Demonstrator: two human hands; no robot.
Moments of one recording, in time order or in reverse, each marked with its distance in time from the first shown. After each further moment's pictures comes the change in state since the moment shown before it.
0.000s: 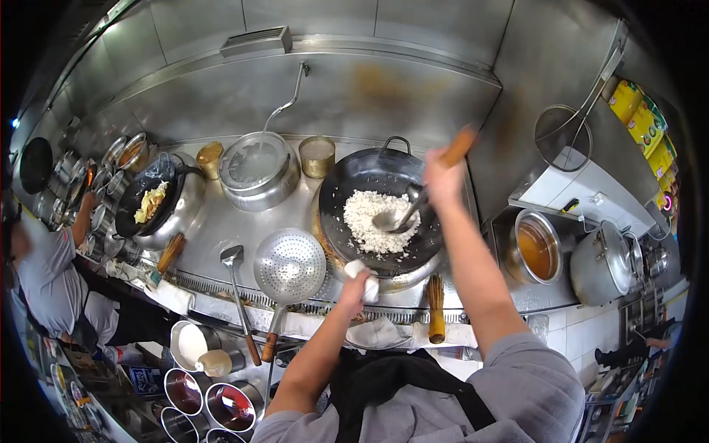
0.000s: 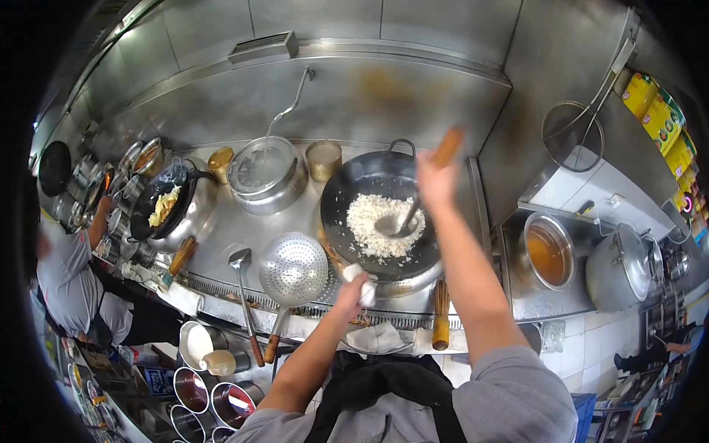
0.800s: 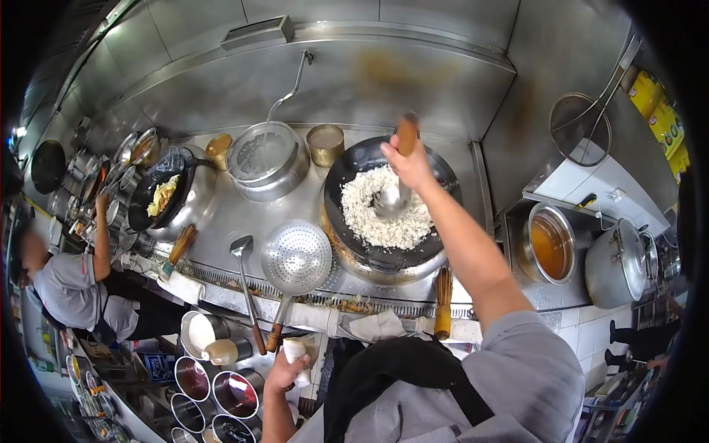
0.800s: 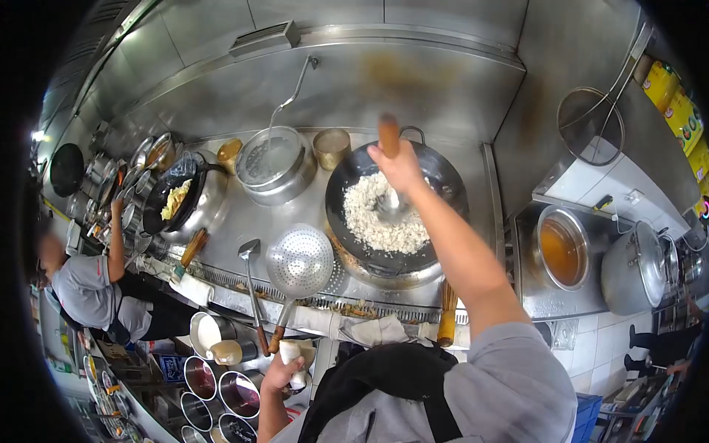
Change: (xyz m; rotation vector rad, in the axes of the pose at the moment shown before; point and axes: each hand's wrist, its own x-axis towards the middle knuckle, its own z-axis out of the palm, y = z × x) left_hand -0.241 0.009 -0.136 0.435 0.143 0.194; right_hand 0.010 0.025 0.032 -0.131 -0.675 0.058
